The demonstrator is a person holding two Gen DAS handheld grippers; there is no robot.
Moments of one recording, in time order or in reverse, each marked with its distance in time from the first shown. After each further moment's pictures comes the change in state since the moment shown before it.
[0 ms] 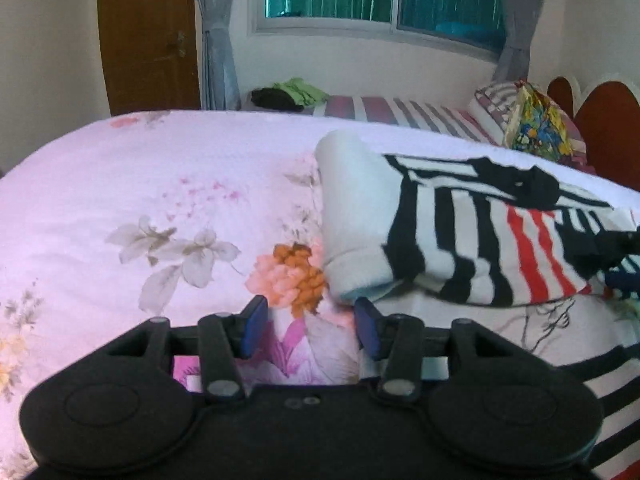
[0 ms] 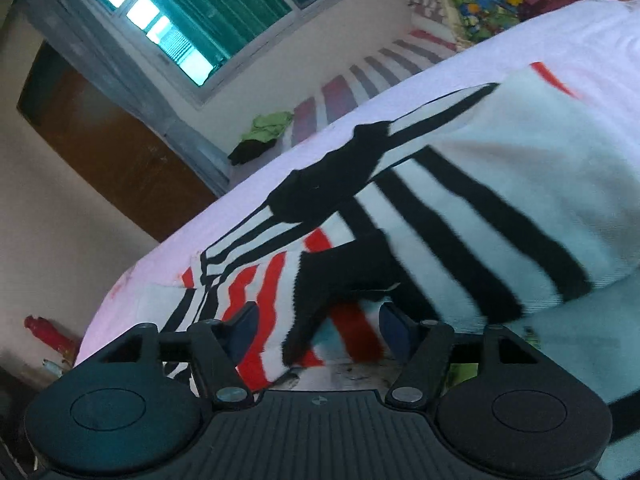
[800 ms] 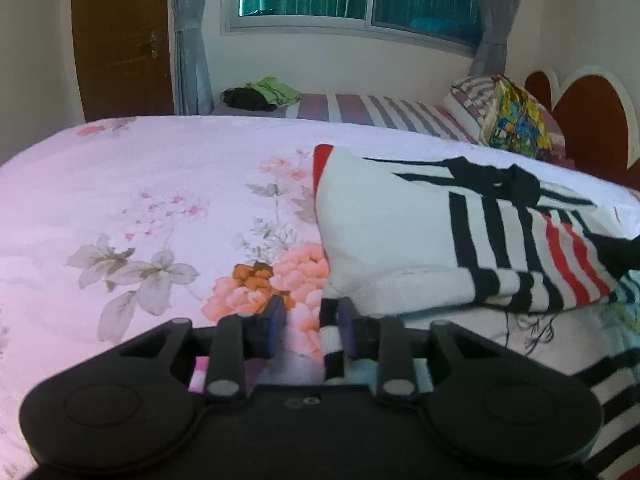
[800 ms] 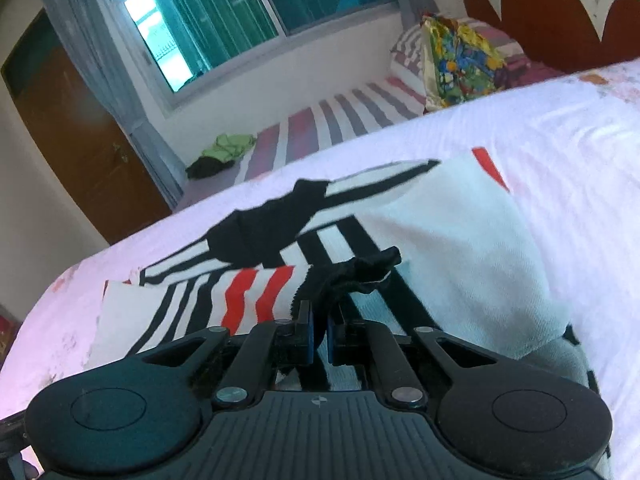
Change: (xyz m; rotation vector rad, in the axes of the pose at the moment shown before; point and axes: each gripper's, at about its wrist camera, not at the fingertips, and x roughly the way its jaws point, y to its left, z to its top) left arm -0.001 -0.005 0.010 0.040 -0.006 -0.066; right arm -0.037 -0.024 0.015 -0.121 -0.089 -0.171
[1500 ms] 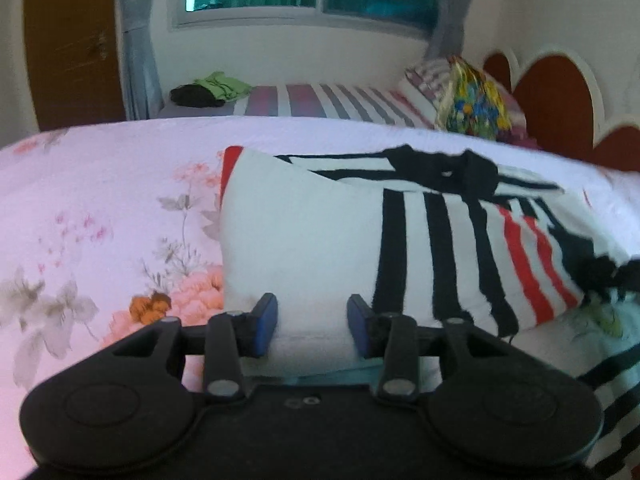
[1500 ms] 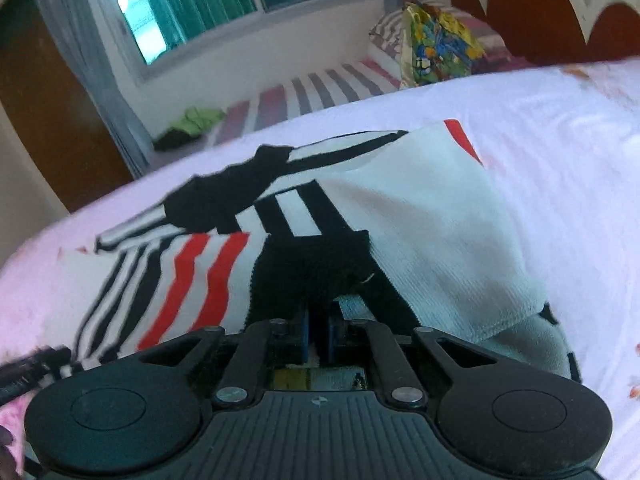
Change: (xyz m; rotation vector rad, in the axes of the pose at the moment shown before) left arm 0.039 -0.045 0.024 0.081 0.045 -0.124; right arm 0.009 -0.011 -0.004 -0.020 0.028 -0.095
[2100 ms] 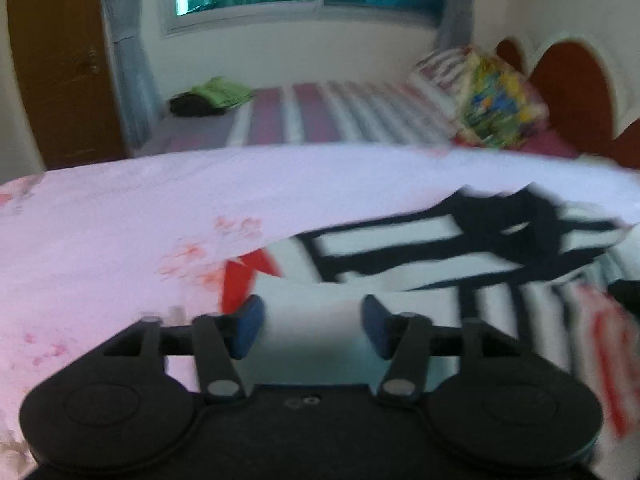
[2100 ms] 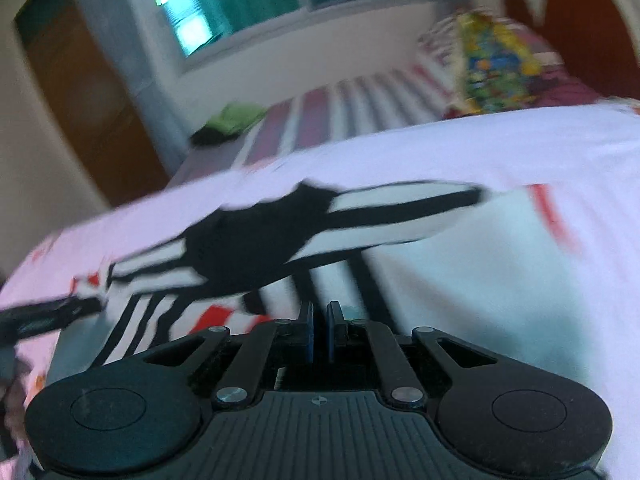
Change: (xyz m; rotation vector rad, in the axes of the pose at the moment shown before) left arm 0.085 0.018 0.073 0.058 0.002 0.063; right arm 0.074 0.032 0.047 -0.174 0.071 0.107
